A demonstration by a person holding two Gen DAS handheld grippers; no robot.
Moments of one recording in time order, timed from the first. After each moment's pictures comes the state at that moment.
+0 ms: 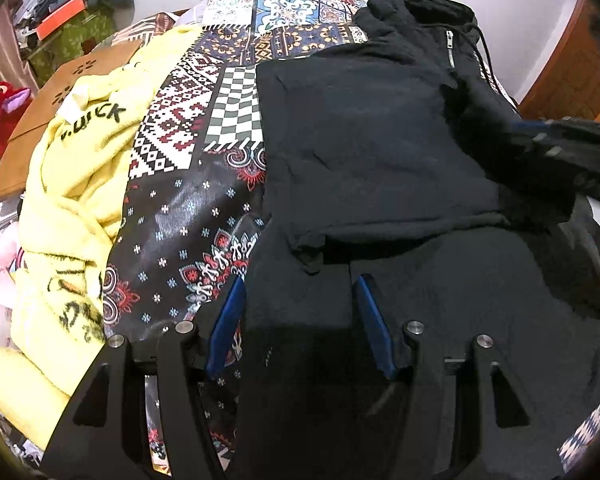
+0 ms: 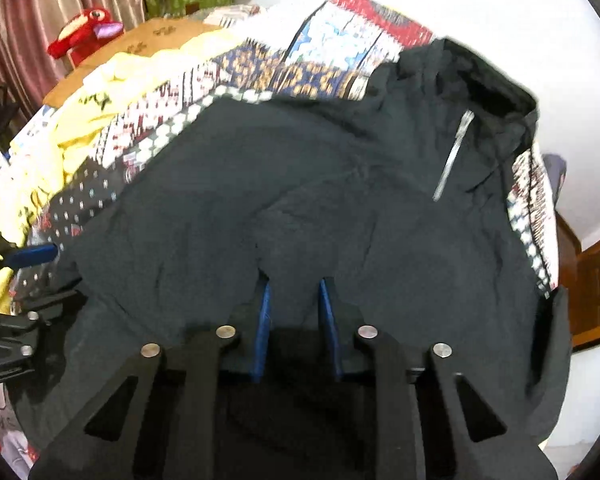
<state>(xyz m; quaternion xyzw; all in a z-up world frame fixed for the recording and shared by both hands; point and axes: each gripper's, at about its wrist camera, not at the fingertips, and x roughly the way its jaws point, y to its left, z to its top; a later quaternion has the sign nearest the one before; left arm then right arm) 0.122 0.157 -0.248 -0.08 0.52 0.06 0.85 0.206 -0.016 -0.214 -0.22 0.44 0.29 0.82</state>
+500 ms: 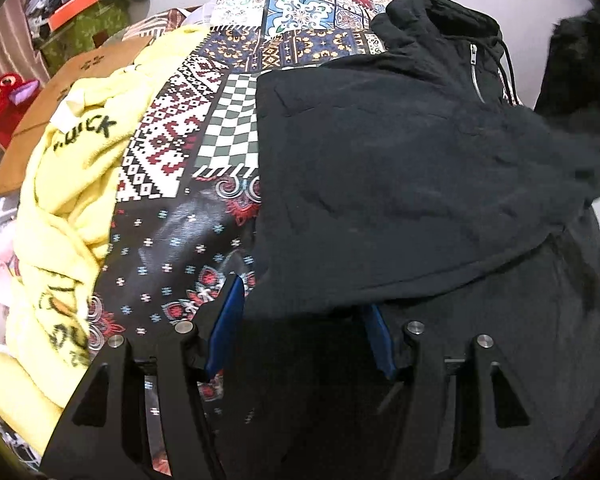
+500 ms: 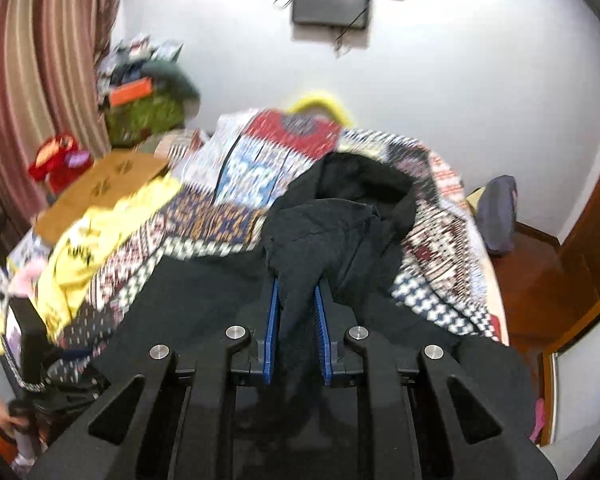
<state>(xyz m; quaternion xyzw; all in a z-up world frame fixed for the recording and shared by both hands) 0.160 0.152 -0.251 -0.10 0.52 0.09 0.84 0.239 -0.100 -0.093 -0.10 0.31 0.25 0.91</state>
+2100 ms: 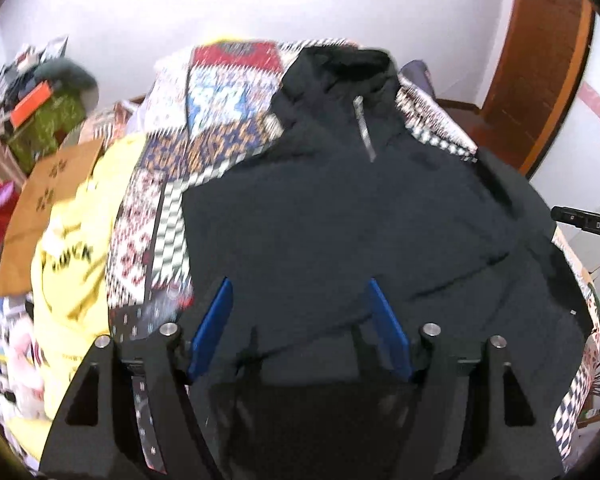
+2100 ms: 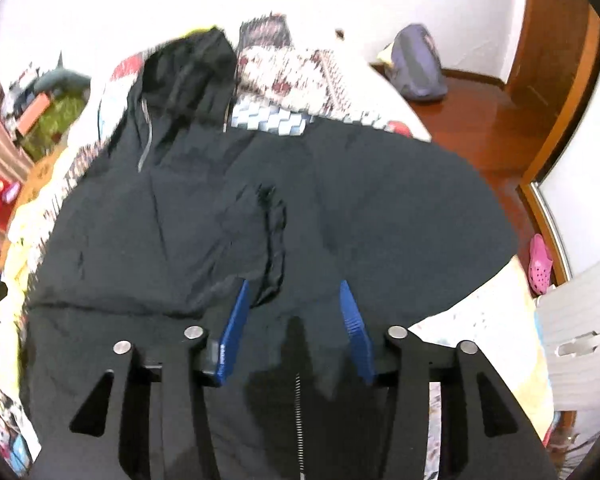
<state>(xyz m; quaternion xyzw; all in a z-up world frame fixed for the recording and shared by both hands) 0.173 0.073 -0.154 -0.01 0.44 0.00 0.90 0.223 -0.296 -0.195 0.03 0.48 0.12 0.87</state>
